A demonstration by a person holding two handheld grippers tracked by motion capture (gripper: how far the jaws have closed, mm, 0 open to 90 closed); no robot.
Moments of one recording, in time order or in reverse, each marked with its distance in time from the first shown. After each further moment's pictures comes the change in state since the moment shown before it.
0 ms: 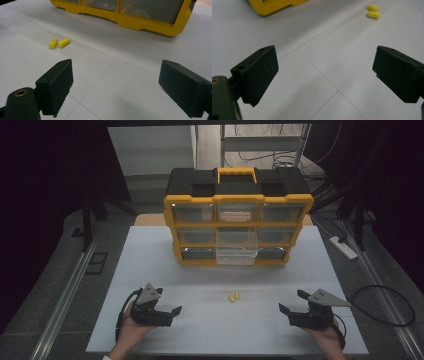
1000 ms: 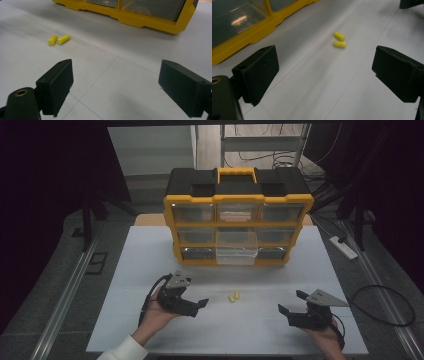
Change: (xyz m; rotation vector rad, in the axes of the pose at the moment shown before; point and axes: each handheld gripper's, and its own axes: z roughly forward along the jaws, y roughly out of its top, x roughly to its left) left arm -0.031 0.066 0.033 0.012 -0.139 0.079; right arm 0.001 -0.002 0.003 0.019 0.000 -0.011
